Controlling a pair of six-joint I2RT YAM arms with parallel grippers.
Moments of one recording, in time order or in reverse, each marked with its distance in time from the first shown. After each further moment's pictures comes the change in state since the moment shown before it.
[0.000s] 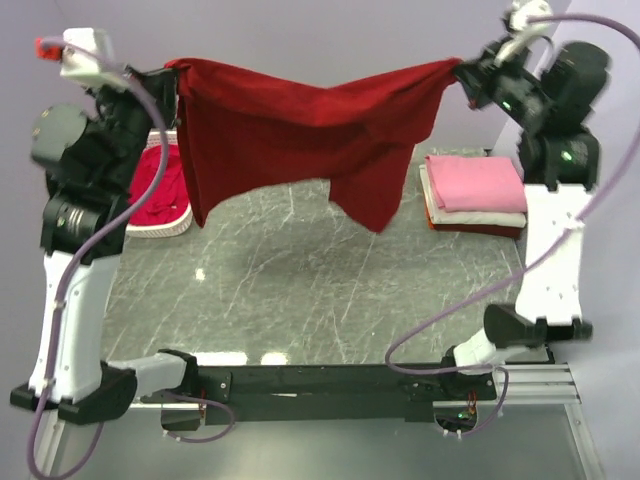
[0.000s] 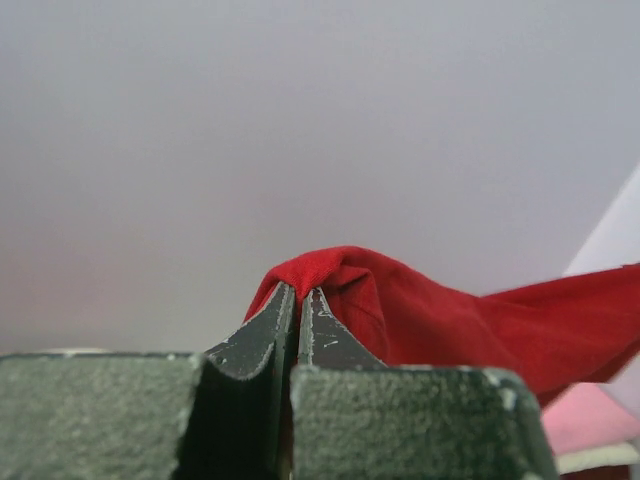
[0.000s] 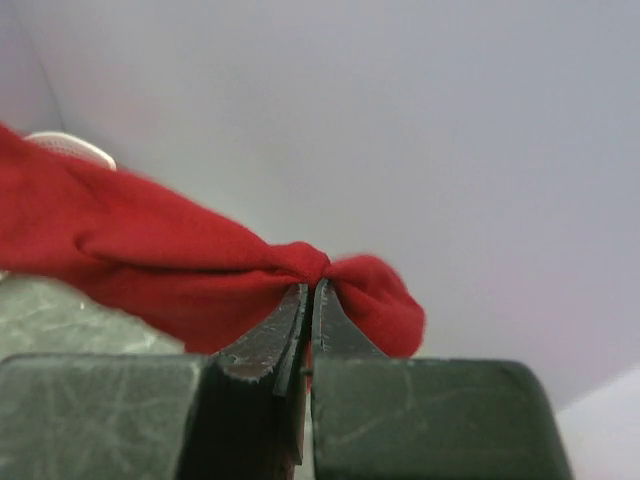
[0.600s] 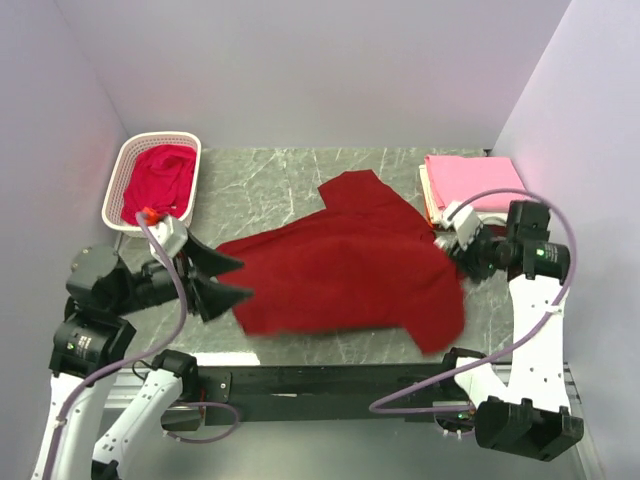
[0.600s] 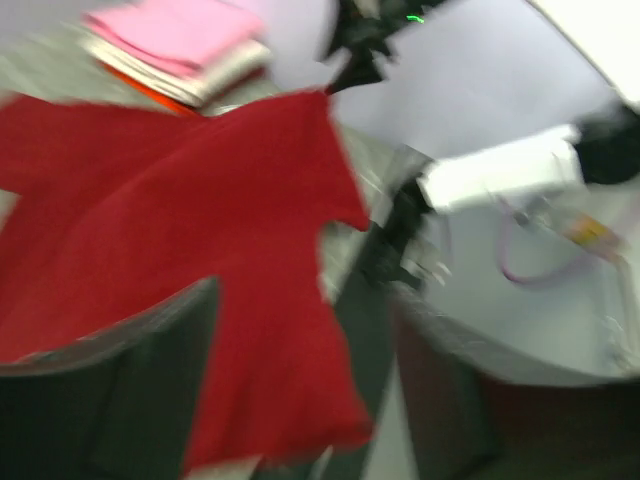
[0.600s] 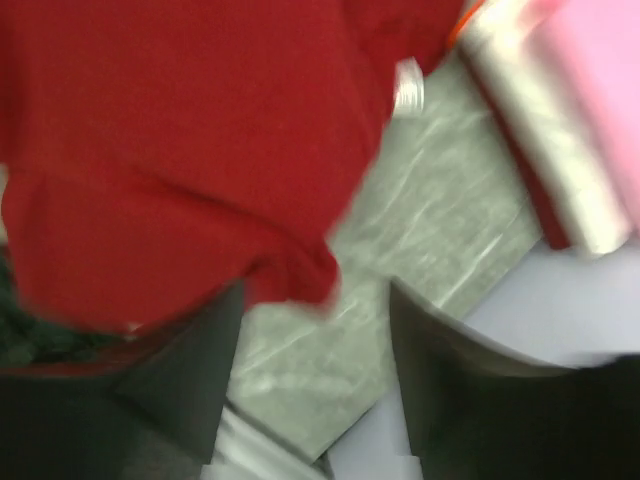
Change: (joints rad) left arm 0.002 -0.662 -0.790 -0.212 0.950 -0.059; right arm -0.240 -0.621 -1.095 -0.506 0.029 -0.837
